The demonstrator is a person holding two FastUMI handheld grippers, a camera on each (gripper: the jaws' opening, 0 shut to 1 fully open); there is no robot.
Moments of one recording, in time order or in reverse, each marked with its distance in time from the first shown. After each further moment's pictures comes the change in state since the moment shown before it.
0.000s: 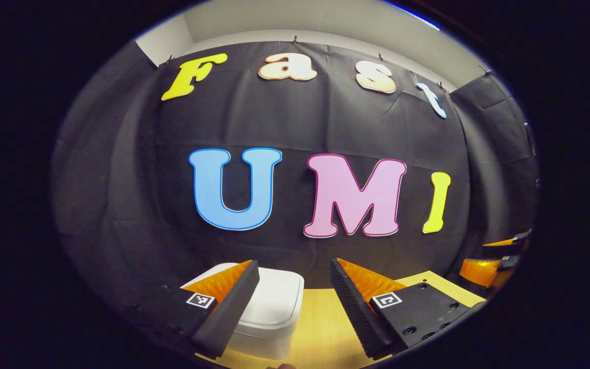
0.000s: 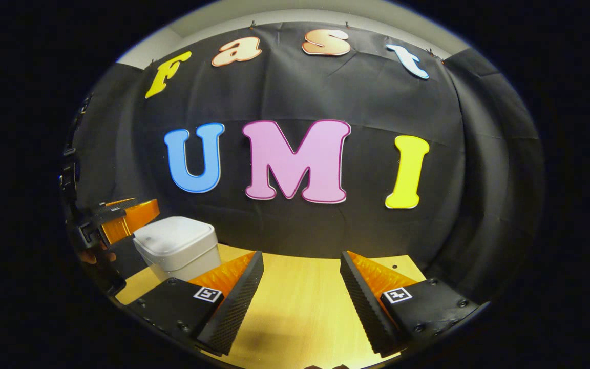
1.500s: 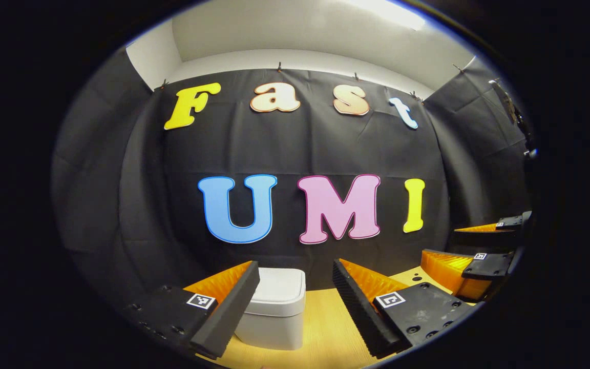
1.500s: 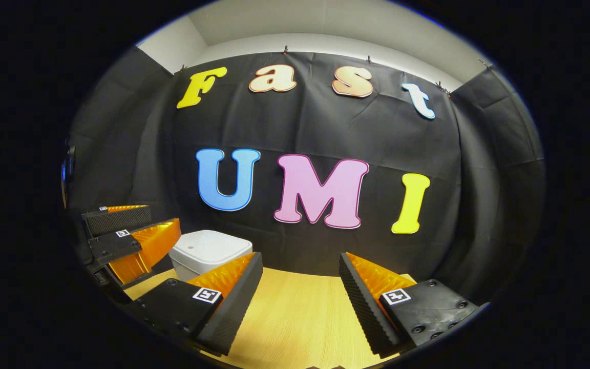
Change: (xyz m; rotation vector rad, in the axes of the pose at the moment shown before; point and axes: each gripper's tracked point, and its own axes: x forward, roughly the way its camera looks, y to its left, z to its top) left arm -0.109 0.016 0.009 0.079 -0.089 -0.080; right arm -0.081 0.081 0.013 -0.095 -0.157 -0.036
